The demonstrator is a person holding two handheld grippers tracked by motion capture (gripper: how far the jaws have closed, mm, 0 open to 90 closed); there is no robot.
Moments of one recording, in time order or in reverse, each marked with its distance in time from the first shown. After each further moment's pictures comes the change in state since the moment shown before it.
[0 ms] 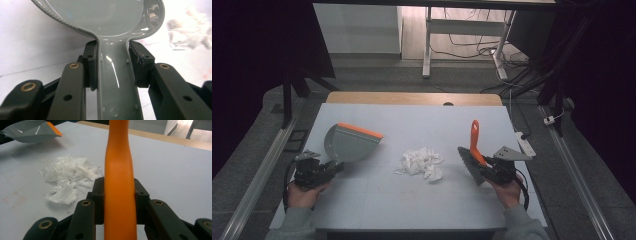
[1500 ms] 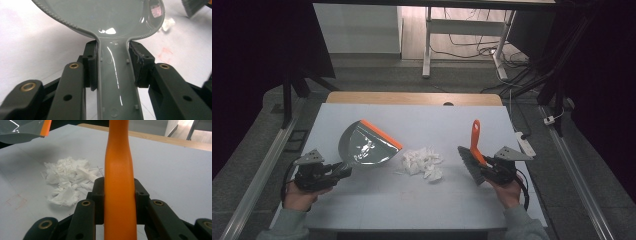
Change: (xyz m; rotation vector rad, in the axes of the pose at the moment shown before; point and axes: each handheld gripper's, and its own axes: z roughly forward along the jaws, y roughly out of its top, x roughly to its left) left arm -0.025 0.008 -0.020 0.003 -0.225 0.264; right arm 0.000 0.000 -0.001 -0.016 0.010 0.008
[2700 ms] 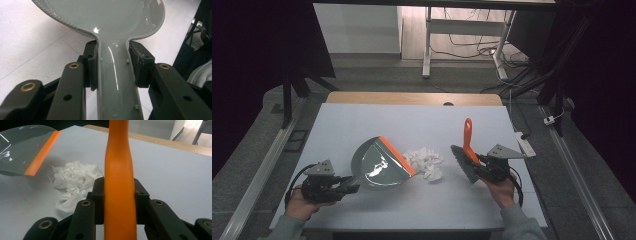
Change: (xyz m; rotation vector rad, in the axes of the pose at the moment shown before) left arm -0.024 -0.006 0.006 0.131 -0.126 0.127; right arm 0.014 0.011 0.013 0.001 0.031 -0.021
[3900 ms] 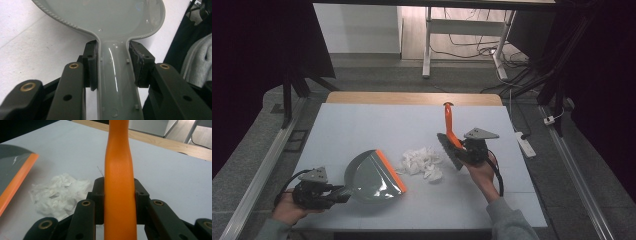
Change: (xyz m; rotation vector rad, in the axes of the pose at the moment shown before) left arm 0.013 -0.023 -0.009 0.131 -0.042 0.038; right arm 0.006 0.037 0.063 0.078 -0.070 0.003
